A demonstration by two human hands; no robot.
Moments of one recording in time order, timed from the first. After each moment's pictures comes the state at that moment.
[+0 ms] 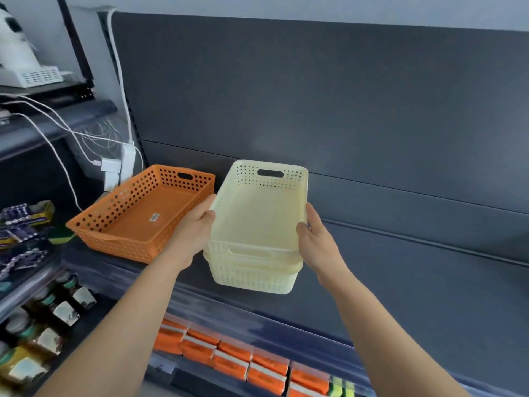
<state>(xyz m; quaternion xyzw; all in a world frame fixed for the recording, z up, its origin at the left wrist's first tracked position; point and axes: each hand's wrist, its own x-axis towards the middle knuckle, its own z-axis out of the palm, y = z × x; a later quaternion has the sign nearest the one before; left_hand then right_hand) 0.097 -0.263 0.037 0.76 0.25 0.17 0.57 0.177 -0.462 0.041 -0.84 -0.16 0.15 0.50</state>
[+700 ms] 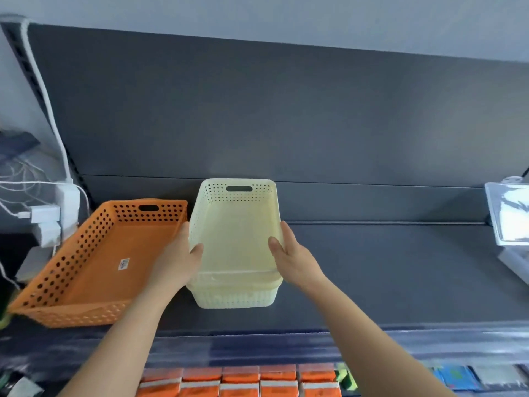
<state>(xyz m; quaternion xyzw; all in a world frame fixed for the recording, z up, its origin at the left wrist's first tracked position) 0.113 -0.180 0.022 0.92 0.19 0.06 0.34 0.146 -0.394 0.039 -0.89 -0.08 0.13 0.43</state>
